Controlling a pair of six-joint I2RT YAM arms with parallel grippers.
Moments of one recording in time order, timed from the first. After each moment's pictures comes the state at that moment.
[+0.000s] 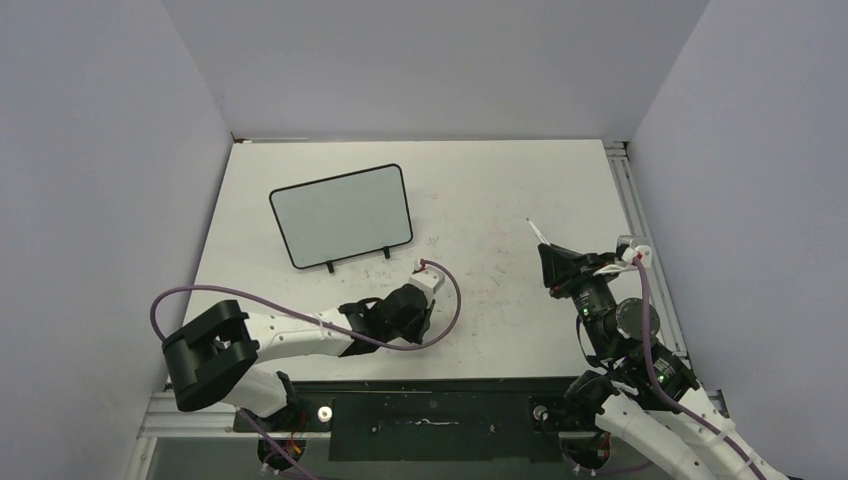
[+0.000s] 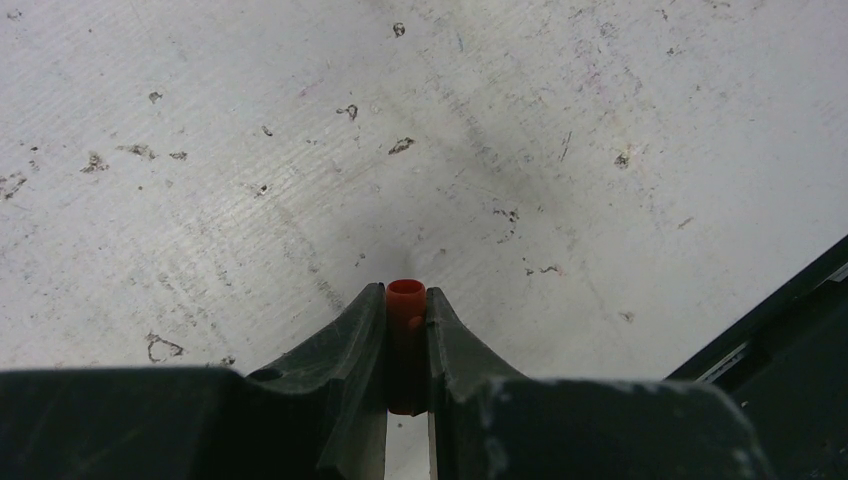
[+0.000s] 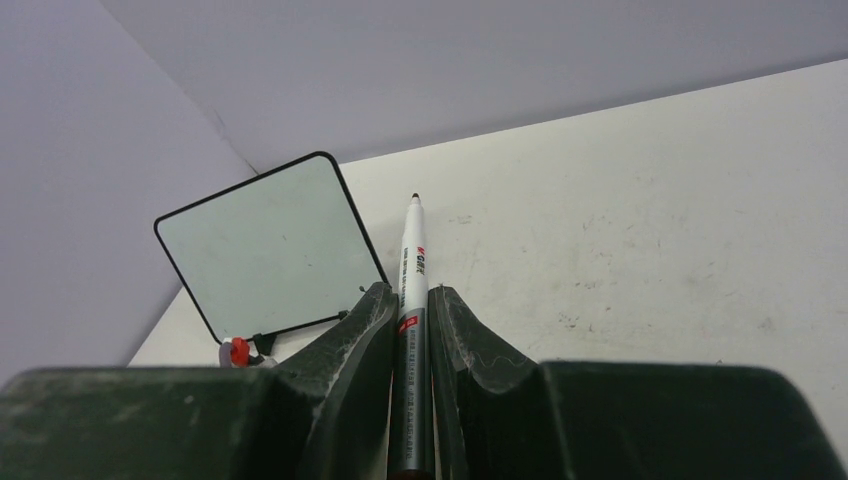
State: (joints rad) left arm -1.09 1.40 0.63 0.01 -0.24 -0.46; right arm 0.75 0.36 0.63 -0.20 0.45 0.41
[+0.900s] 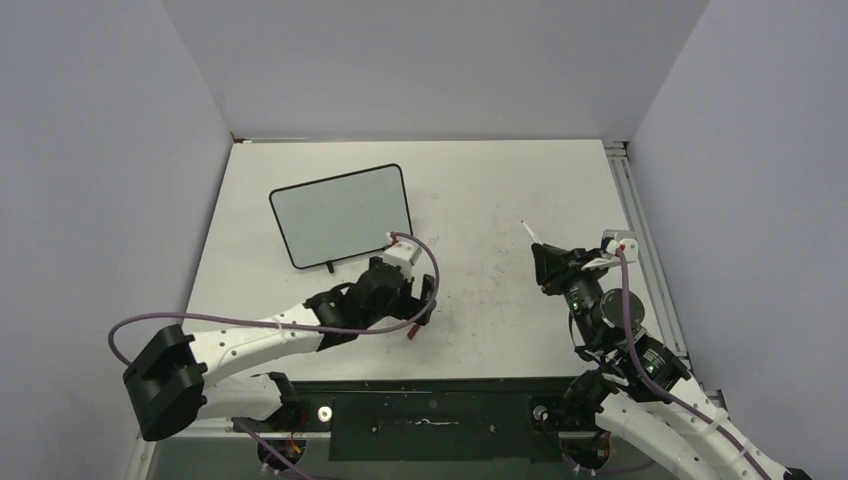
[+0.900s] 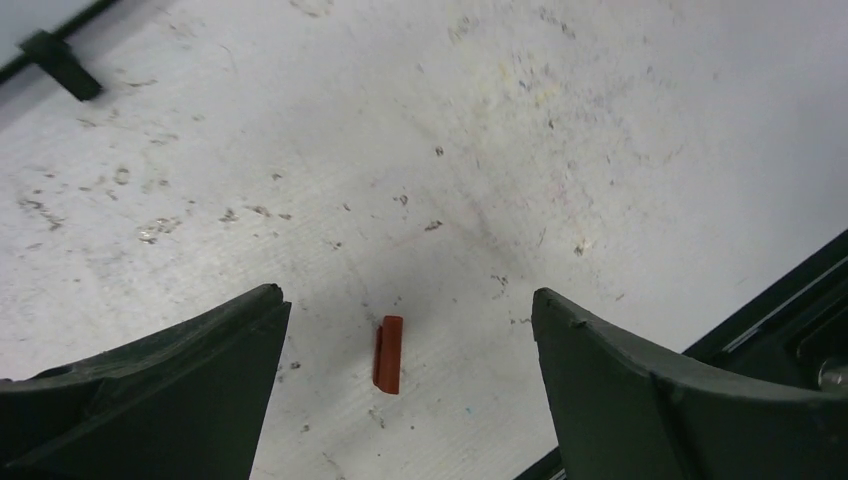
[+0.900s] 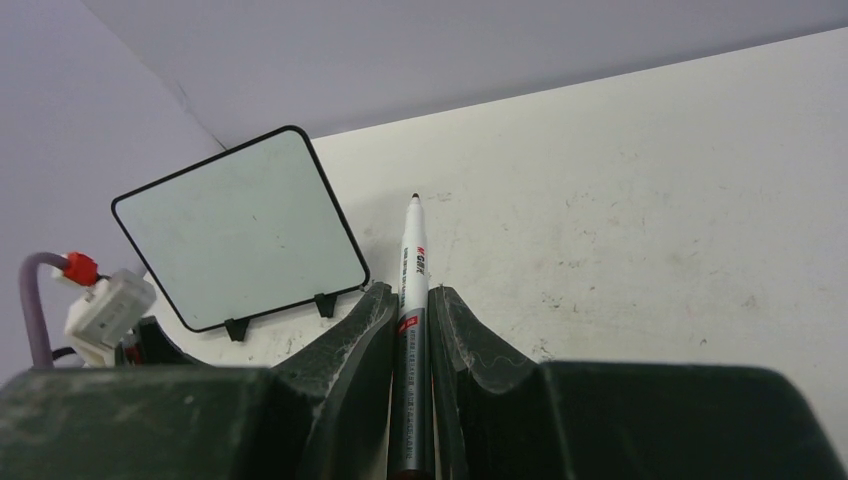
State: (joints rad) left arm -1.01 1.24 0.68 -0.08 -0.26 -0.48; right arm 0.75 0.43 0.63 -0.20 0.48 0.41
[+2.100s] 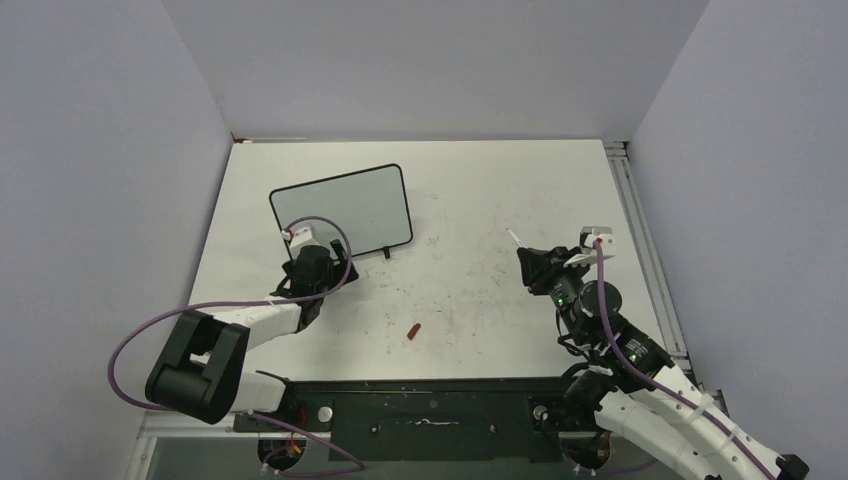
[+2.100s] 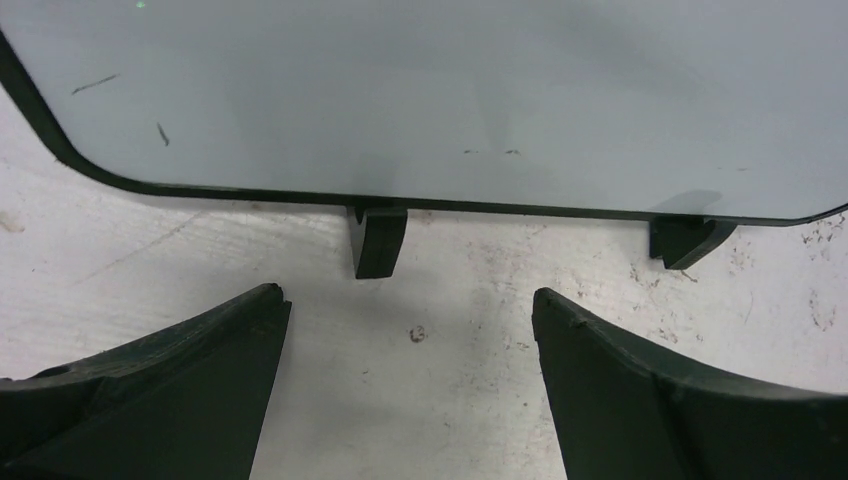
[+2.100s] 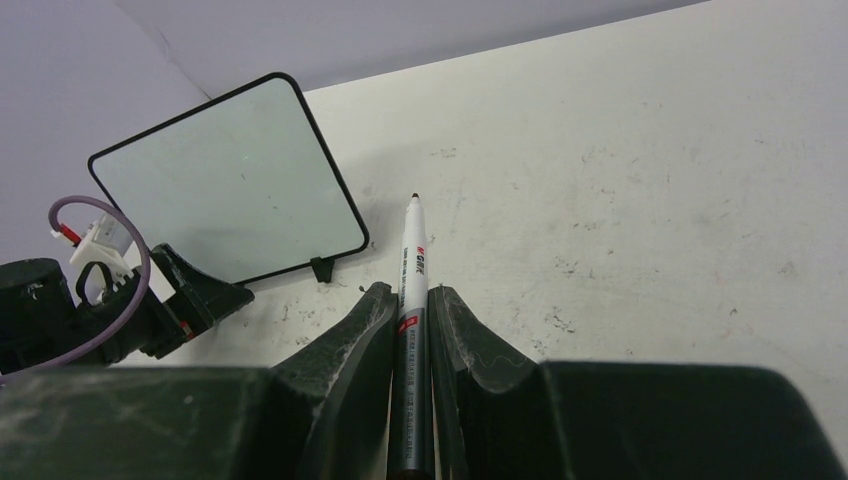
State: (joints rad) left arm -0.34 1.33 0.40 0.27 -0.31 -0.66; right arm 0.75 0.51 0.60 -0.18 0.44 0.45
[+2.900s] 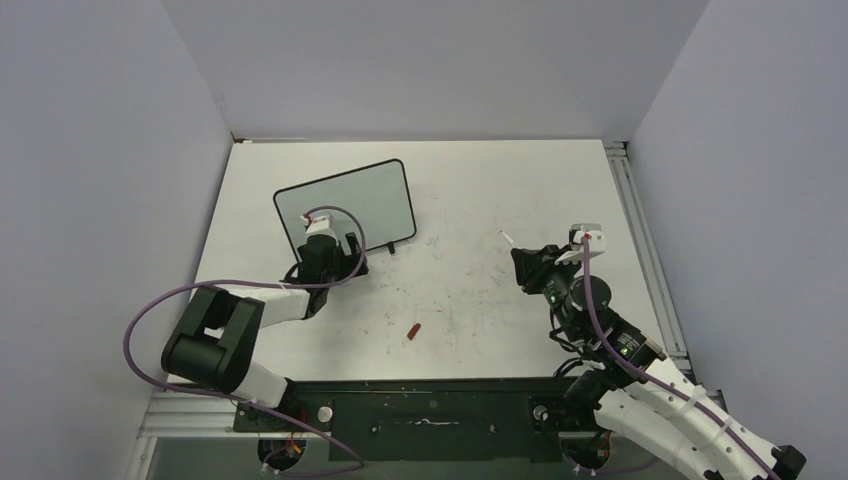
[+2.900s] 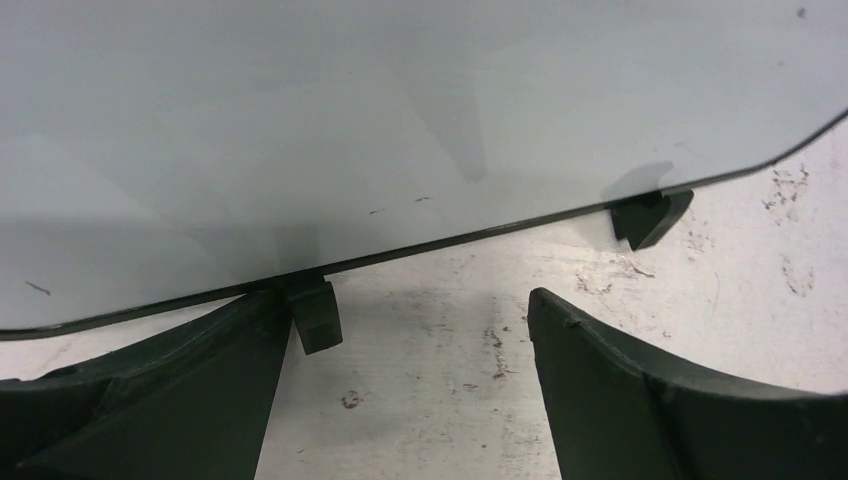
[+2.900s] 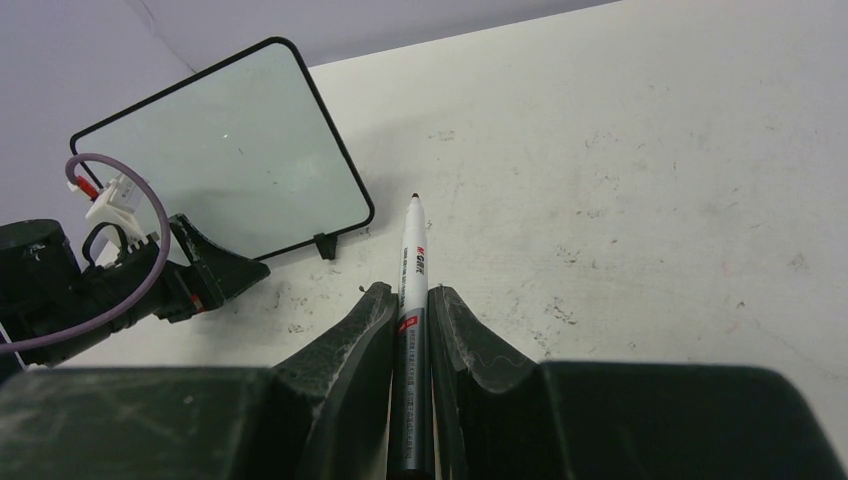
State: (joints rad) left arm -0.34 1.49 0.49 0.39 -0.19 -0.51; right arm 0.75 0.57 0.59 -0.16 0.43 0.45
